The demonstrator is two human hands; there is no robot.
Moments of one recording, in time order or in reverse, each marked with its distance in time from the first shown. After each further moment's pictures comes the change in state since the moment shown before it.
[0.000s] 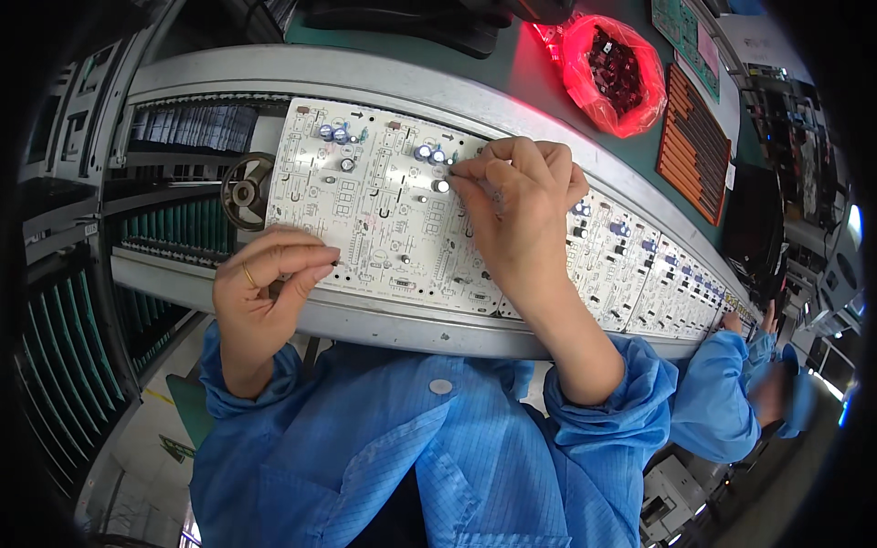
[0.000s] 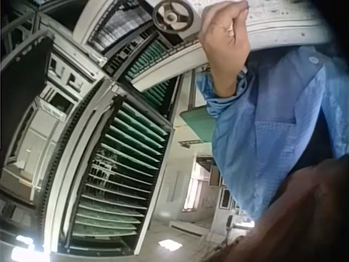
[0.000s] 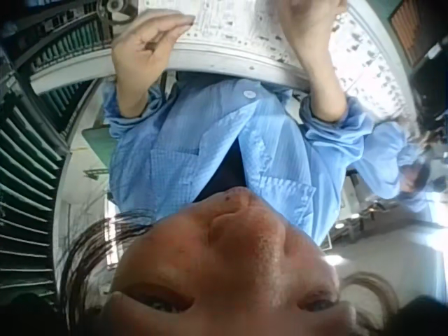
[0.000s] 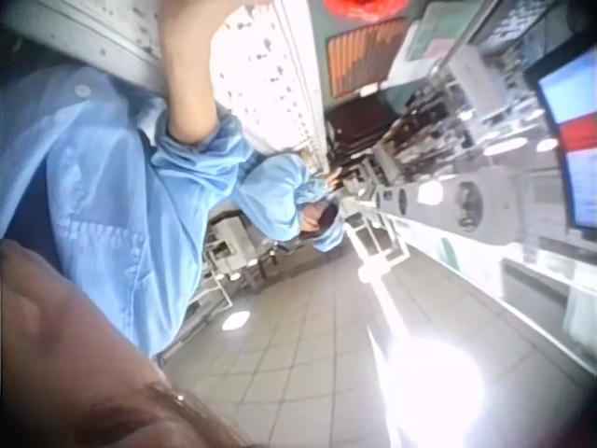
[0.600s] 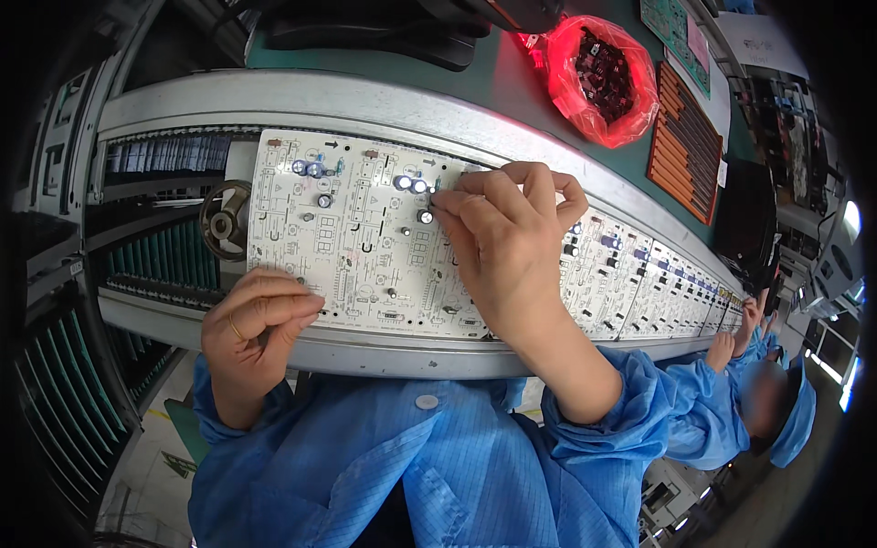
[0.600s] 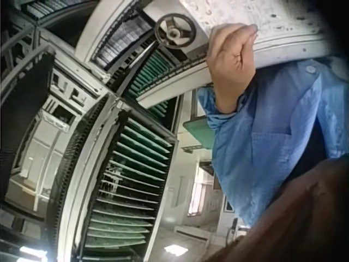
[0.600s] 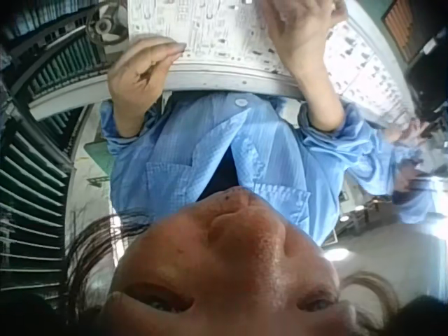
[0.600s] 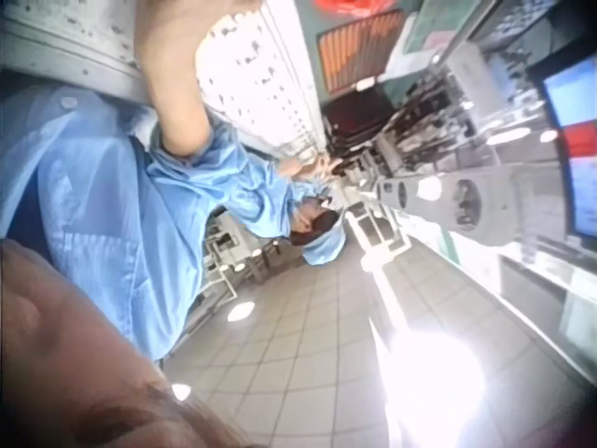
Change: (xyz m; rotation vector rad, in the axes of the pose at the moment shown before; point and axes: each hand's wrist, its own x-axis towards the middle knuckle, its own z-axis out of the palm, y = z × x) left_hand 0.005 -0.001 -0.003 0.089 -0.076 0.077; right_hand 0.003 0.002 -0.004 -0.090 0.020 -0.126
